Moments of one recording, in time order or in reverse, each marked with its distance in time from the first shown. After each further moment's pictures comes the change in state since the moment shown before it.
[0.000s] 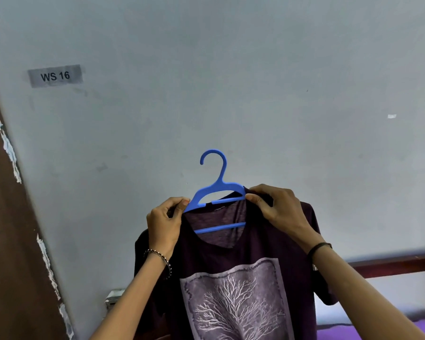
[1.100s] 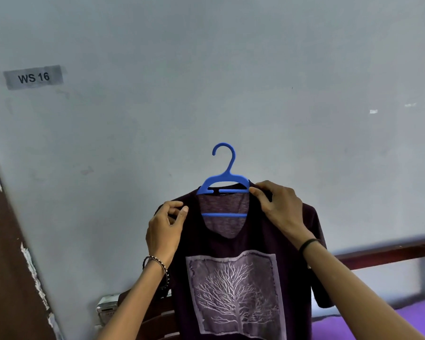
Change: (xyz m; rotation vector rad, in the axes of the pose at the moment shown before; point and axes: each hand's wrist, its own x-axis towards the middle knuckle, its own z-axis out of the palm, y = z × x) left_hand -0.013 -0.010 0.021 0.216 -0.094 -0.040; right_hand -0.006 0.013 -0.010 -0.125 0.157 0.229
